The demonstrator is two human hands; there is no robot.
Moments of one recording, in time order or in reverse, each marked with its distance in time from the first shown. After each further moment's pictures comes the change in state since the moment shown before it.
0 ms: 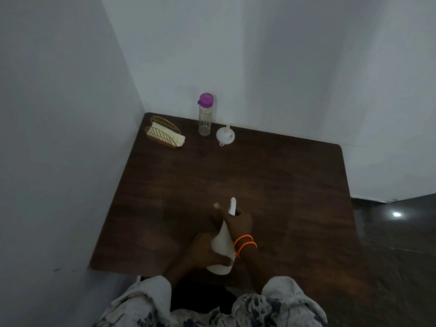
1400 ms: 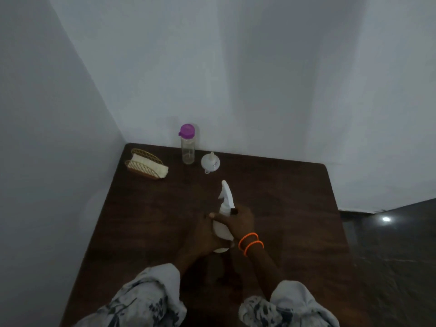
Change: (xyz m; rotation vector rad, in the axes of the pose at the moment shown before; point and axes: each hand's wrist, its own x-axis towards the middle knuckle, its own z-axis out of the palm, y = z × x) left_hand 0.088 0.100 -0.051 0.032 0.272 0.287; right_hand 0.063 -0.076 -0.034 -0.149 0.008 -0.278
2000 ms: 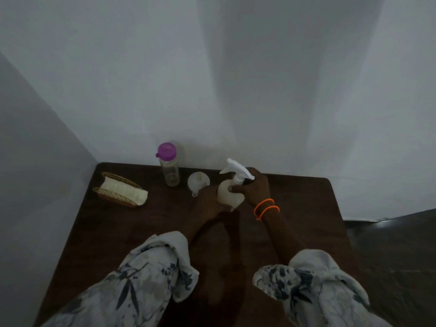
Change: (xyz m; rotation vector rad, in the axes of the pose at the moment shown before) left_hand 0.207 0.051 -0.011 0.076 -0.001 0.016; right_hand 0.194 -0.032 -0.066 0.051 0.147 -0.228
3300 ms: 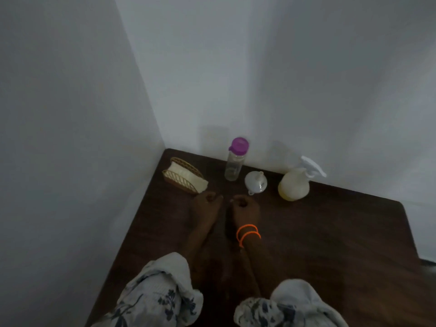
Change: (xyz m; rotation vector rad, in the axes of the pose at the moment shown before) left_hand -0.077 -0.116 -0.090 -0.379 0.528 -0.302; right_hand -0.082 0.009 0.208 0.065 0.082 0.201
